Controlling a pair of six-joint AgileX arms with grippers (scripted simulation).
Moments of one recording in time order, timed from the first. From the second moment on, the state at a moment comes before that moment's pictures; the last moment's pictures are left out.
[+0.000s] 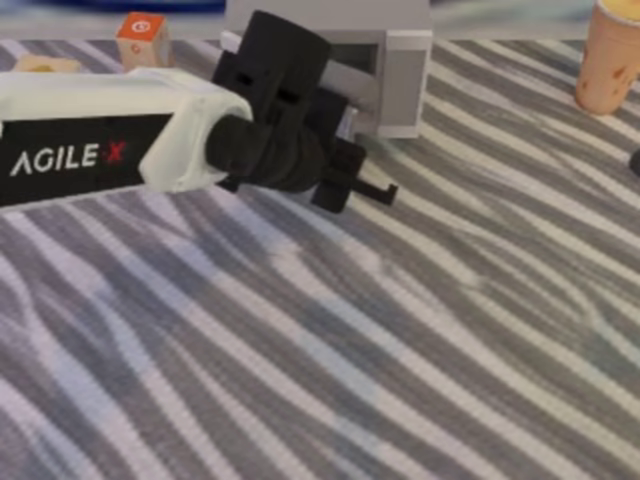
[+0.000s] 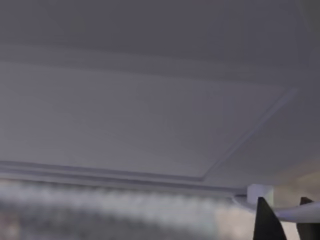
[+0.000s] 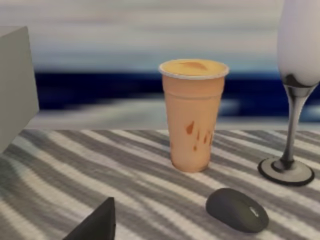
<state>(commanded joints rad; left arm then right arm) -0.59 1.92 1.29 -0.22 0.02 -0.02 0.00 0.00 0.00 0.00 0.00 0.00</state>
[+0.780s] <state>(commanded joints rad) -0.58 1.91 1.28 -0.22 0.03 -0.01 0.00 0.00 0.00 0.00 0.00 0.00</state>
